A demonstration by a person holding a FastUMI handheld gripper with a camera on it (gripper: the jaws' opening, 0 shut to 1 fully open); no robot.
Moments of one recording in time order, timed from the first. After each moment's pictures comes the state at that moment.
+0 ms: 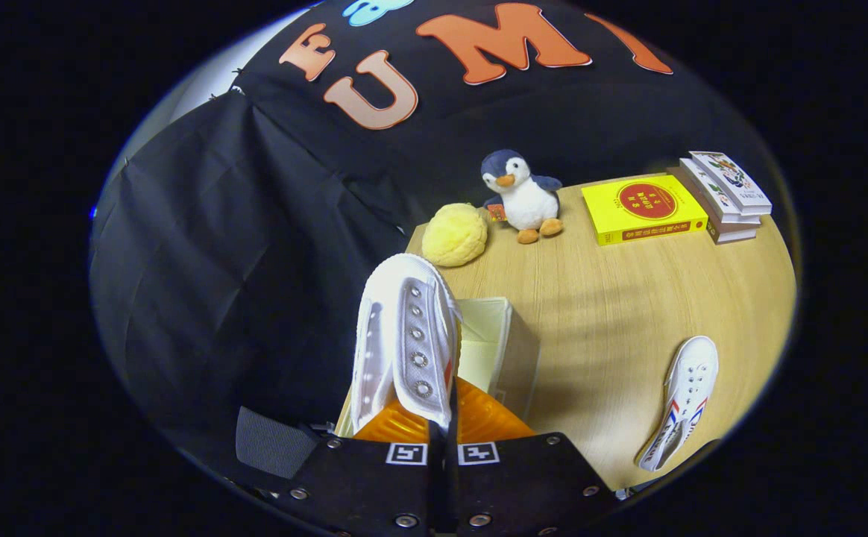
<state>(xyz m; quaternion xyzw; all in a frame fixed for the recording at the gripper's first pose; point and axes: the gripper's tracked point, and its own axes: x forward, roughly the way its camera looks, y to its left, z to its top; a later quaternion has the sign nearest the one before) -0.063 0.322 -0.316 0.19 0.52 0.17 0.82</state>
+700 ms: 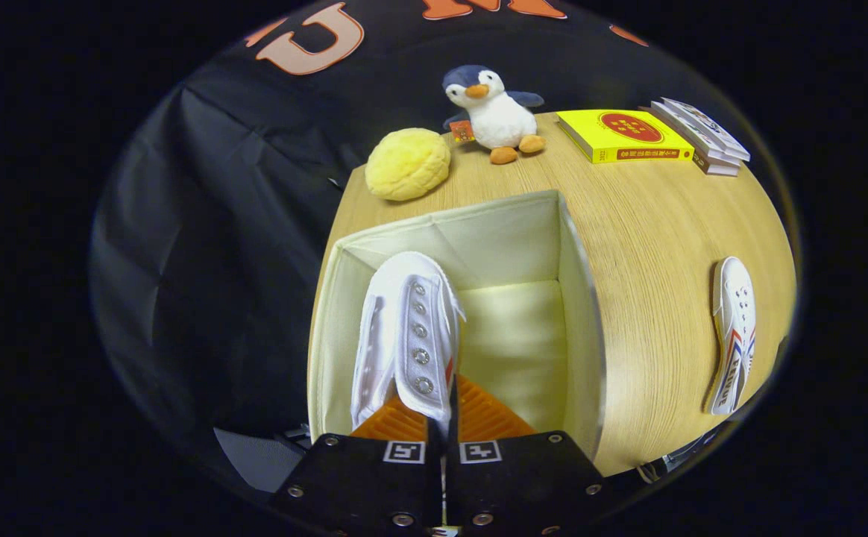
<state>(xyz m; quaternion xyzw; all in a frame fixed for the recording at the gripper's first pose) -0.081 0.397 -0.428 0.16 0.62 0.04 0.77</state>
